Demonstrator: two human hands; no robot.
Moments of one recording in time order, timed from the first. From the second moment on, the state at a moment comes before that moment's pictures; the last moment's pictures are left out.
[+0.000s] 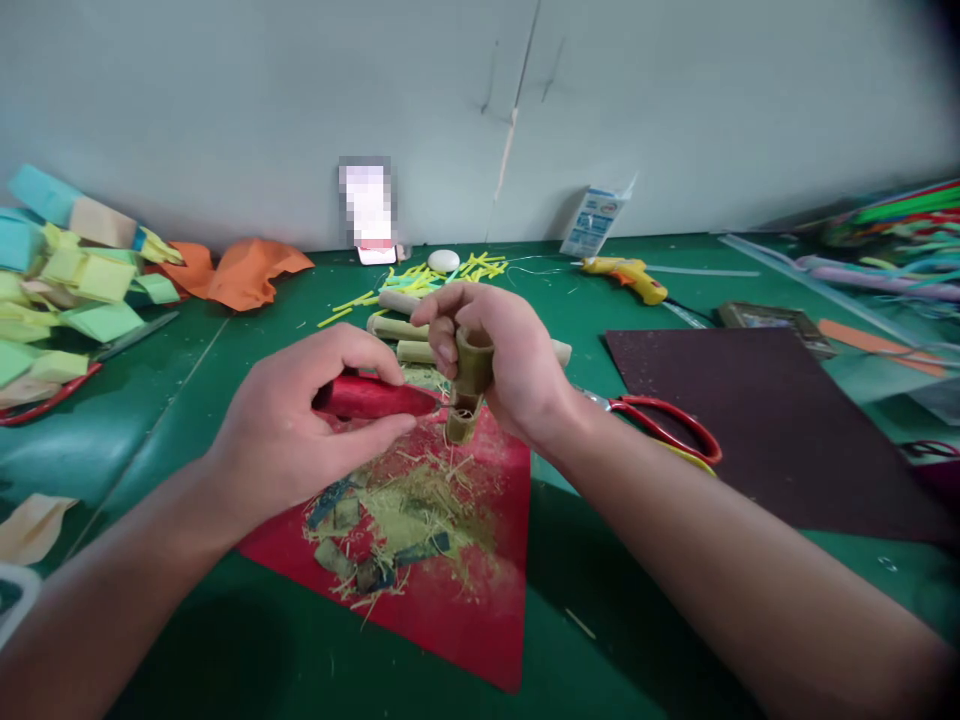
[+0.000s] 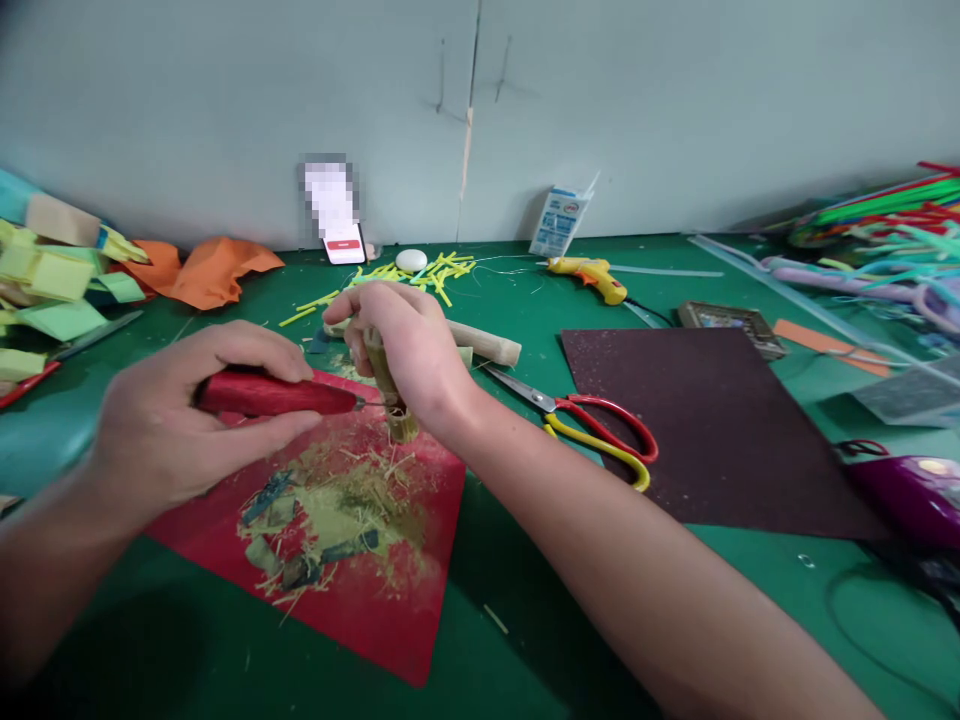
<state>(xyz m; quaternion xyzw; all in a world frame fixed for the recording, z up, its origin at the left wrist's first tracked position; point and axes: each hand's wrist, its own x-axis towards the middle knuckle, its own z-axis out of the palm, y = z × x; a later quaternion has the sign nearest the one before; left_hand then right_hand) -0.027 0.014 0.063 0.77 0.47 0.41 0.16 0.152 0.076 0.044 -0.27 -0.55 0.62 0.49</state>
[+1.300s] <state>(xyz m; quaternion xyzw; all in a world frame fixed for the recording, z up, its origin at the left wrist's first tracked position) -0.006 0.033 0.017 0.65 0.38 0.62 0.23 0.150 0.074 0.042 -0.24 -0.62 0.57 0.49</state>
